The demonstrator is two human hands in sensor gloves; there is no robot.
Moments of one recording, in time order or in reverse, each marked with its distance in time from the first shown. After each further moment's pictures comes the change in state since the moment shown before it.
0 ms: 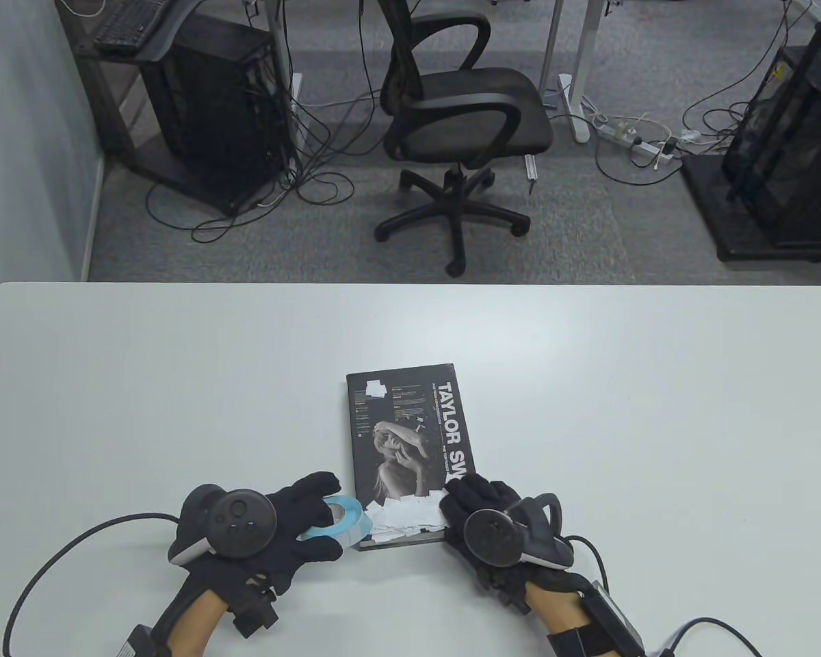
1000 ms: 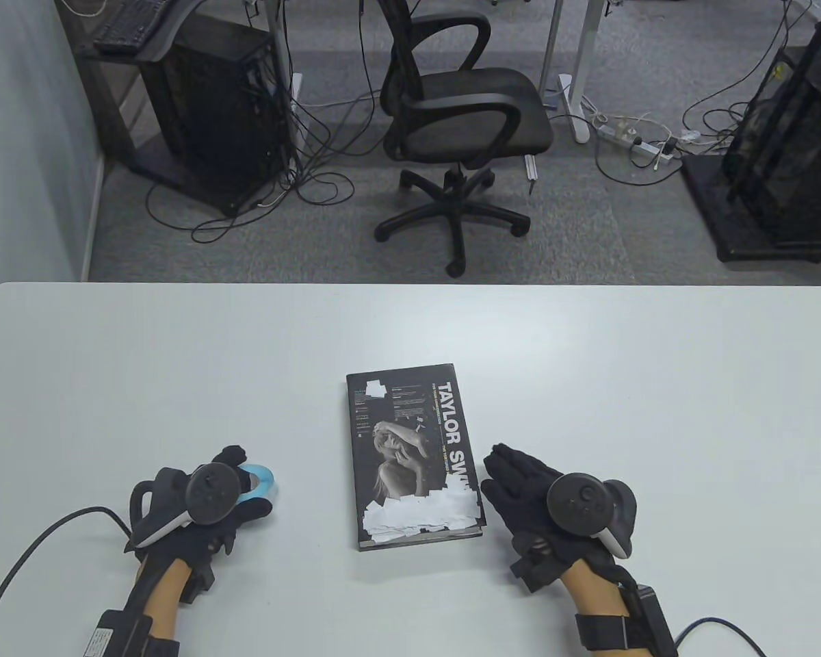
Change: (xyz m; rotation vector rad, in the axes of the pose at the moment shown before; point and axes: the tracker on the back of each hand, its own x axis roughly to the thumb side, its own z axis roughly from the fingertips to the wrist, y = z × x) left_hand -0.107 0.007 0.016 0.000 0.445 -0.380; right_hand -0.083 -0.032 0.021 -0.290 0.280 -0.514
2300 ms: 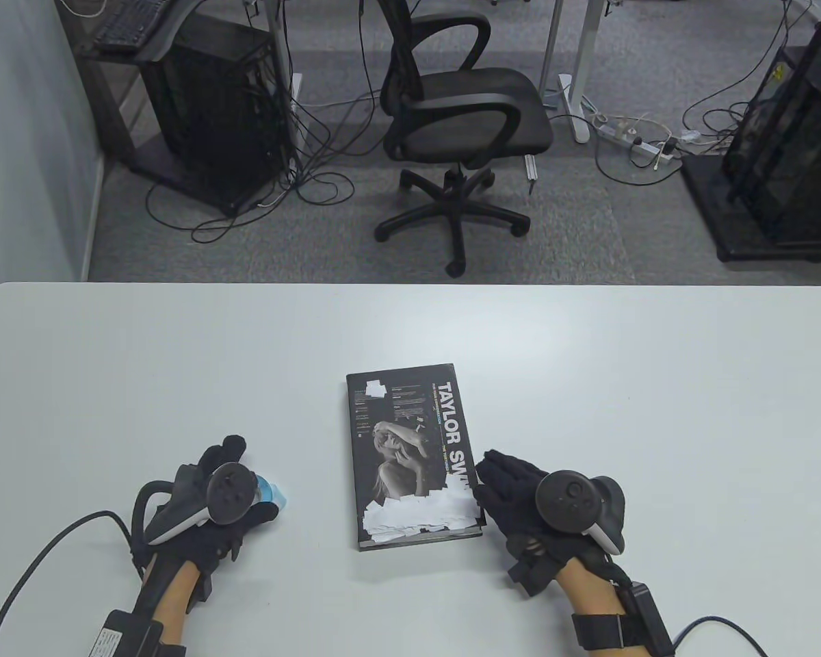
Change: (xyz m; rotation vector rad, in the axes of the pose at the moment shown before) left_hand 0.025 0.008 0.005 -0.120 0.004 -0.127; right_hand 0.003 0.009 -0.003 0.064 -0.002 0.024
